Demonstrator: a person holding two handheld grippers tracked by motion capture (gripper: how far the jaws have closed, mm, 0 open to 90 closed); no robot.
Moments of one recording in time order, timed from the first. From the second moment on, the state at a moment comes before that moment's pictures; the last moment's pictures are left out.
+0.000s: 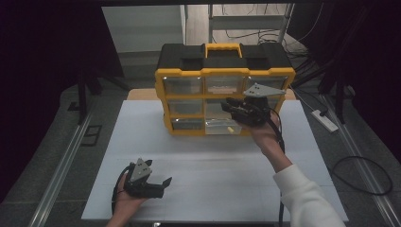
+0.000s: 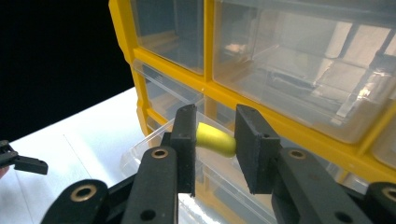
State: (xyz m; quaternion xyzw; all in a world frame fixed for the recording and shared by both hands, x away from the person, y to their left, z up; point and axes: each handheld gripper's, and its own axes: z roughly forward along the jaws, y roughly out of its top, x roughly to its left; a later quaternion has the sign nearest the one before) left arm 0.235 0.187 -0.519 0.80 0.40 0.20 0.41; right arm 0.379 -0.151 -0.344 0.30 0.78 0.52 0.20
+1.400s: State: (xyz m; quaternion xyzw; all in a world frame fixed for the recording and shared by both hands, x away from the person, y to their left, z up) left arm 0.235 0.189 -0.517 0.79 0.40 0.19 0.42; right arm 0.331 -0.193 -0.357 0.28 0.77 0.53 0.23
